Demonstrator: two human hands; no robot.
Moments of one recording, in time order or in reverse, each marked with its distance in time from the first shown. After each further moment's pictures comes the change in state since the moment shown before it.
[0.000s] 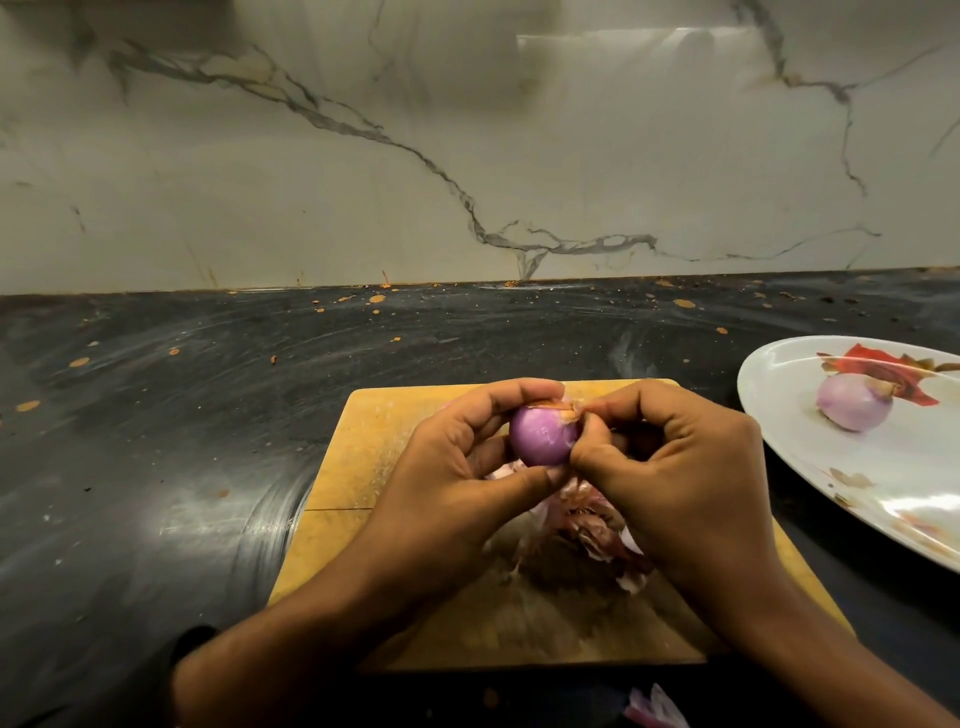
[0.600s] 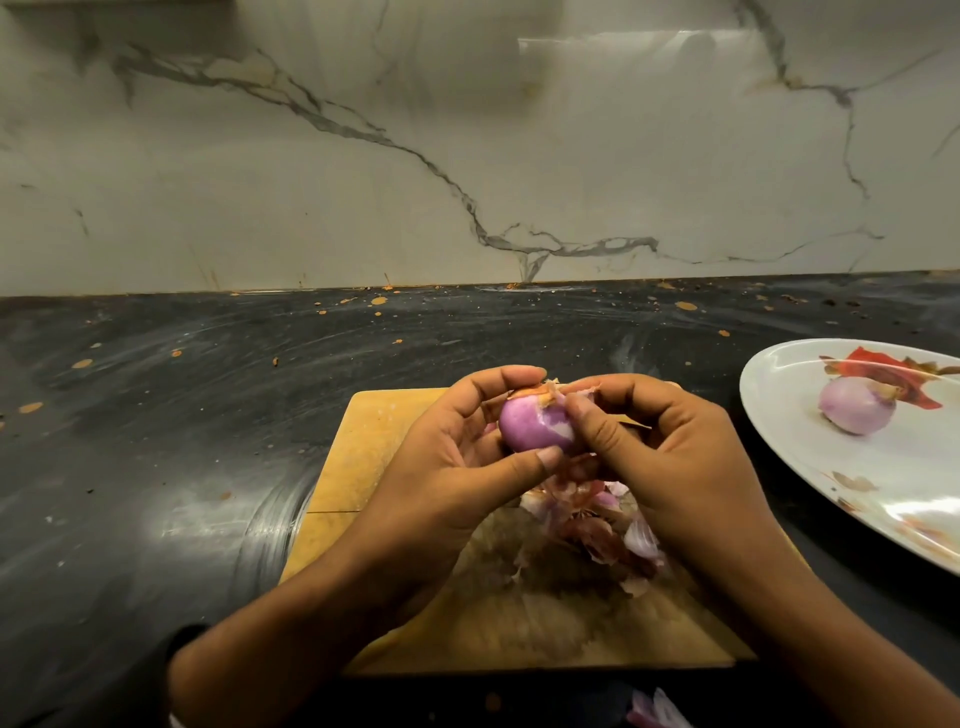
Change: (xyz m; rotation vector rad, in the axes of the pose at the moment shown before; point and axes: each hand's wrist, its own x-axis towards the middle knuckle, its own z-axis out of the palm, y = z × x) left_hand 0.003 0.004 -0.001 -0.232 0.041 -0.091; right_hand 0.008 -0.001 0.000 0.380 -0.179 0.361
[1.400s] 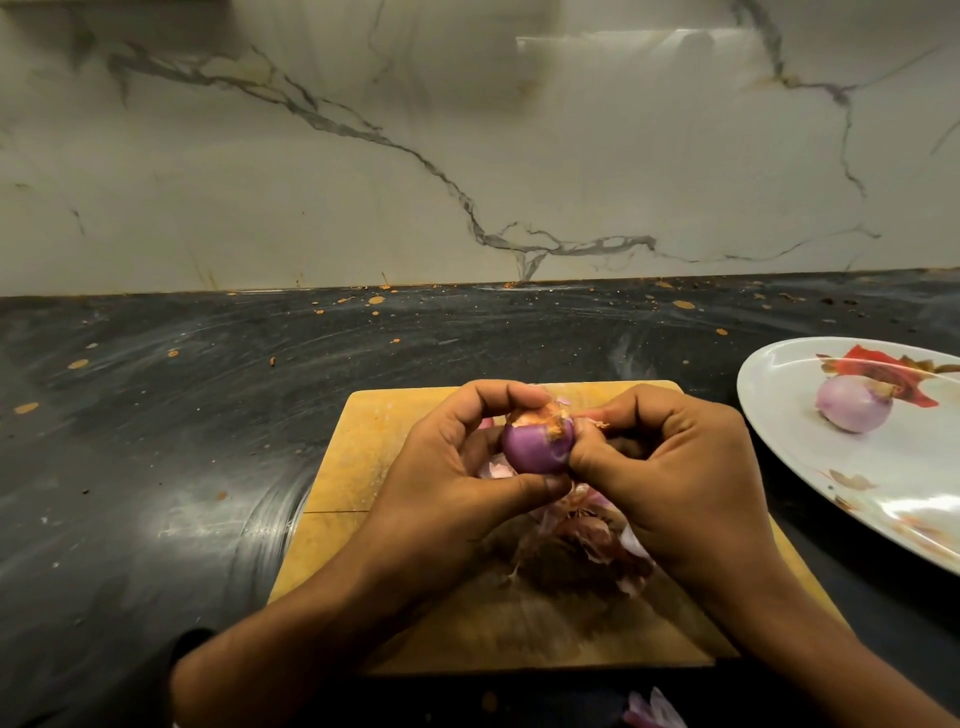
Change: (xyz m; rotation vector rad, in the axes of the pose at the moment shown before) left_hand 0.001 -0.005 0.000 0.220 0.007 0.095; right_hand -0.005 0.002 0.002 -0.257 0.109 -0.156
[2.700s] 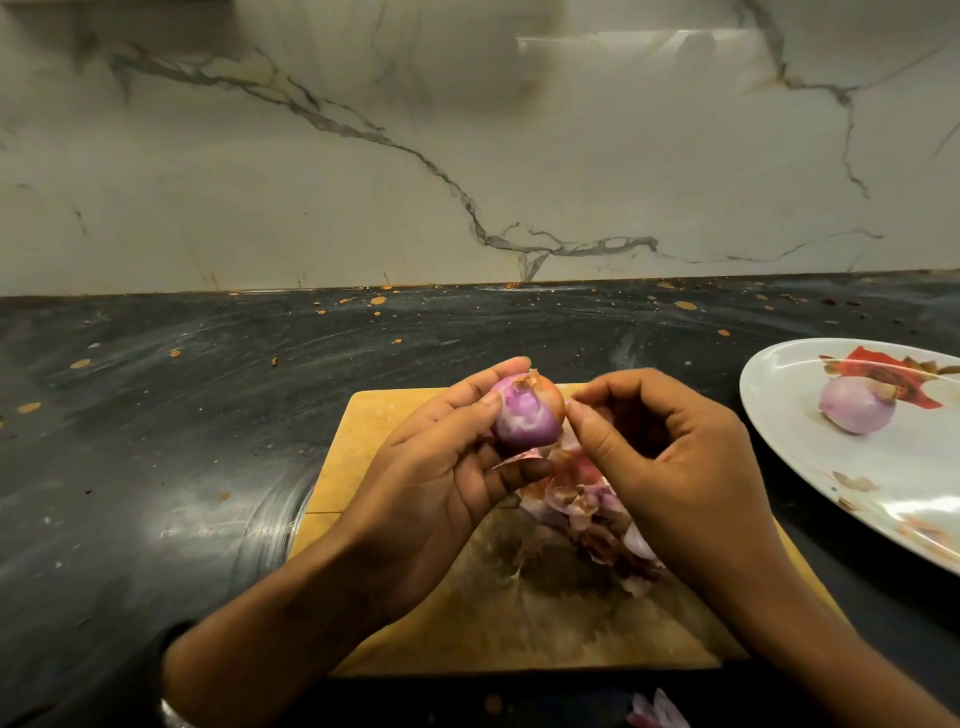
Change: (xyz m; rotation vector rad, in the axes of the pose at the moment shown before) left_hand 0.005 0.006 -0.006 -0.467 0.036 -0.200; right_hand 0.002 0.003 -0.003 0.020 -0.036 -0.066
